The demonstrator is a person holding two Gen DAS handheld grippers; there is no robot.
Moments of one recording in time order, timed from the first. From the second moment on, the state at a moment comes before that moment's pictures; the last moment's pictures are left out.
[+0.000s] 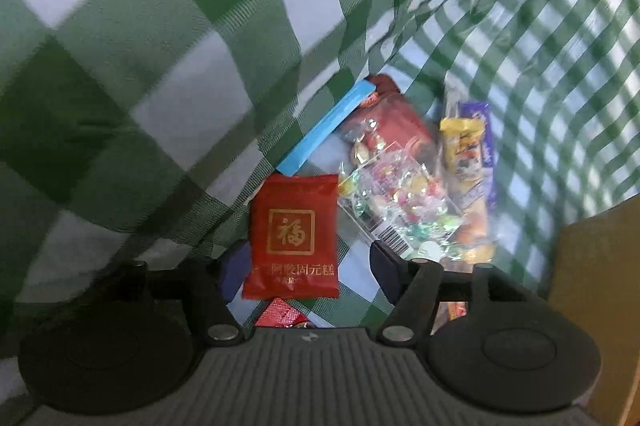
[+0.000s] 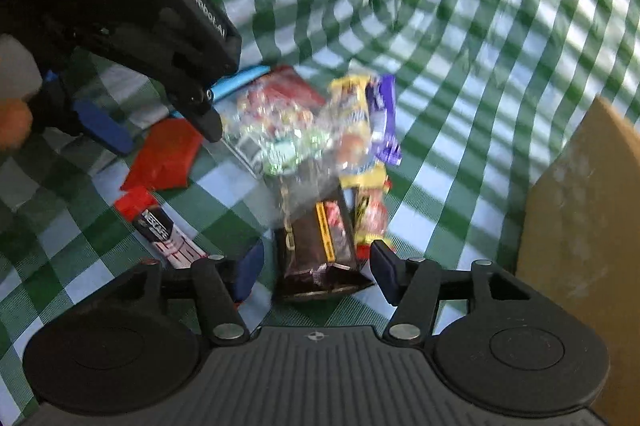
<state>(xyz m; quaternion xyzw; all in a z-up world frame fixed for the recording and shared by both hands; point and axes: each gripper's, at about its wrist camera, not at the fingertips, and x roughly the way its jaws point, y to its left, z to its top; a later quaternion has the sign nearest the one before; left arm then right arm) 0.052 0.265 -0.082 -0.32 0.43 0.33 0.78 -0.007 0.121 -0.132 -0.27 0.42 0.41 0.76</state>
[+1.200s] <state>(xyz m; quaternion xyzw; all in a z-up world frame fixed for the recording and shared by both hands) 0.005 0.211 -0.082 -0.21 0.55 0.15 0.79 -0.055 0.046 -0.086 -0.21 0.53 0.41 0.71</state>
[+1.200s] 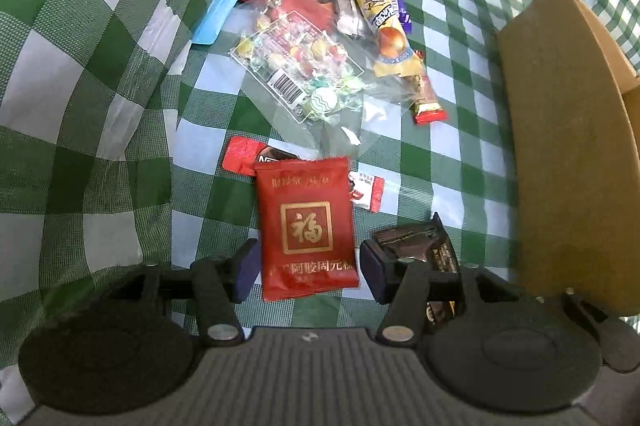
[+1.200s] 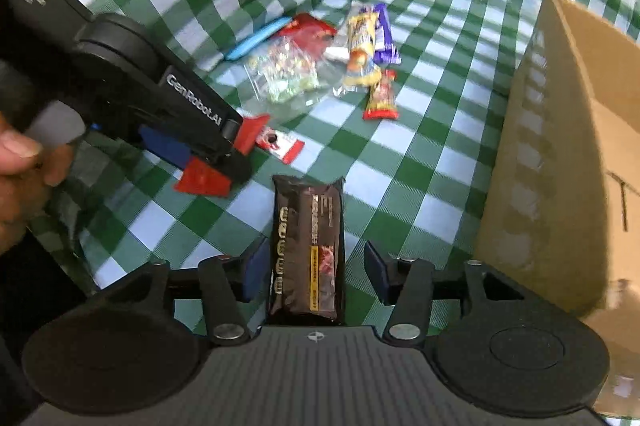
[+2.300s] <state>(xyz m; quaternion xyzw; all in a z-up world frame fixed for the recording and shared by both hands) 0.008 0.197 -0.061 -0.18 0.49 0.14 0.84 -0.056 0.041 -0.061 -0.21 0.45 0.41 0.76</state>
